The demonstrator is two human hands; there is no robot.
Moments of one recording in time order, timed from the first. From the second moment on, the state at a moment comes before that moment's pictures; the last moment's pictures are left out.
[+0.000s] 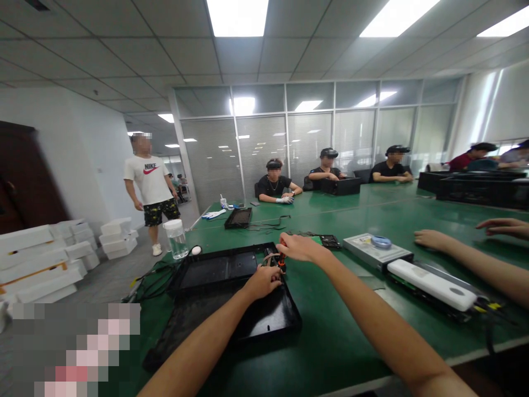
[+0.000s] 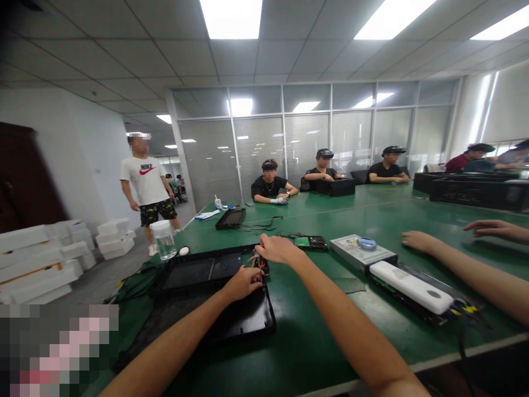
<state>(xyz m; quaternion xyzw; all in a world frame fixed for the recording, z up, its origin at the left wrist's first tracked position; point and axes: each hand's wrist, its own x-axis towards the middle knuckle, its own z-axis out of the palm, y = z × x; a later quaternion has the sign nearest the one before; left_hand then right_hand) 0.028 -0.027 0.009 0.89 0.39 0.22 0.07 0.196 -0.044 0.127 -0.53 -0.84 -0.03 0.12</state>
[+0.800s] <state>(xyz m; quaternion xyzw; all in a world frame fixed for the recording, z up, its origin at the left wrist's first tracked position) 0.024 -0.032 0.019 0.95 0.28 0.12 0.06 0.287 0.003 0.007 -0.32 -0.33 0.60 0.65</state>
